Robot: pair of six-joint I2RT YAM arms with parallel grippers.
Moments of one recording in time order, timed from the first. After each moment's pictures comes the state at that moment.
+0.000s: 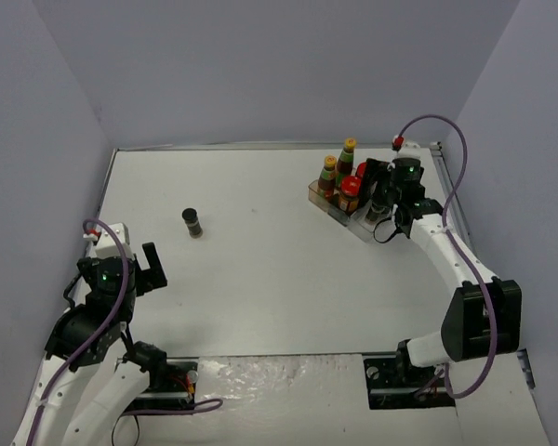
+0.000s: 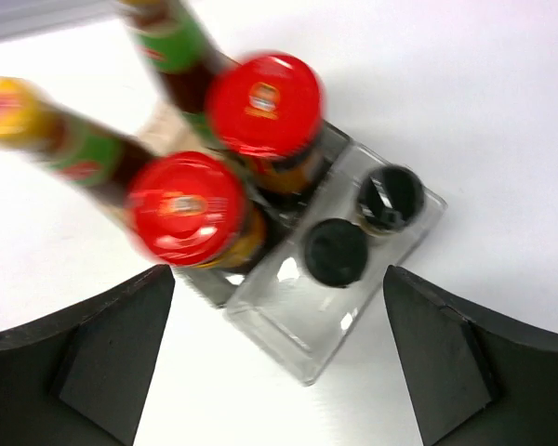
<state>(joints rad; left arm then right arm) -0.37 0.50 0.85 -0.95 -0.53 -0.35 0.13 1.46 1.05 -0.14 0.13 0.24</state>
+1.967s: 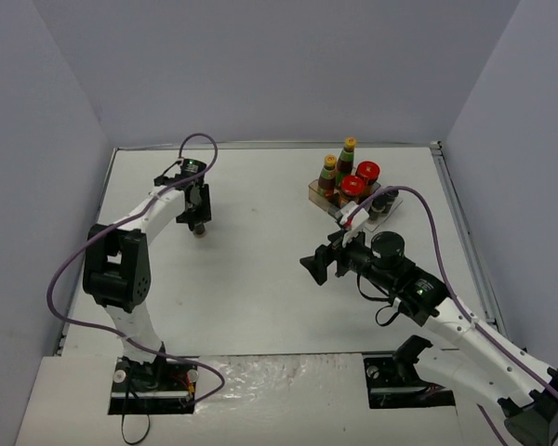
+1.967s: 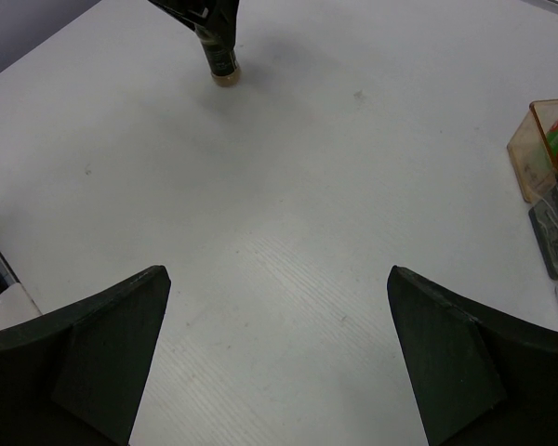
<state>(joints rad) -0.22 1.82 1.38 -0.64 -0.18 -0.31 0.70 0.81 0.65 -0.11 -0.14 0.11</state>
